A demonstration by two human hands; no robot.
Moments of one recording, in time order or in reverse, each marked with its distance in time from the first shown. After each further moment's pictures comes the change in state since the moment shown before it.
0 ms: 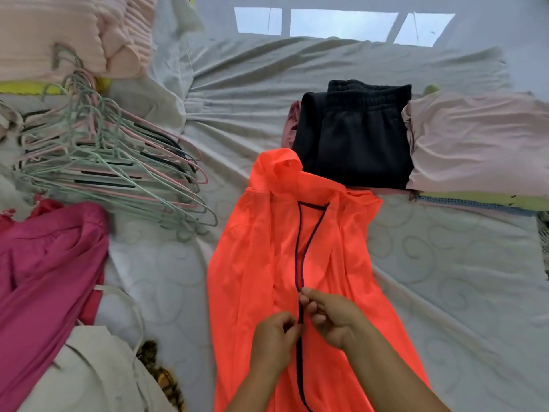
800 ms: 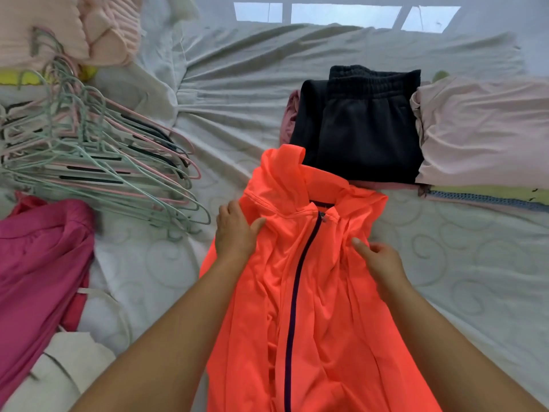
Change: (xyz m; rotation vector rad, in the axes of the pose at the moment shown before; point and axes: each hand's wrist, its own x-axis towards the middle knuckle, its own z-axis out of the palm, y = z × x) left_hand 0.140 0.047 -0.088 0.315 0.416 -0.026; right_hand 0.050 -0.078 -0.058 -0.665 0.459 -0.723
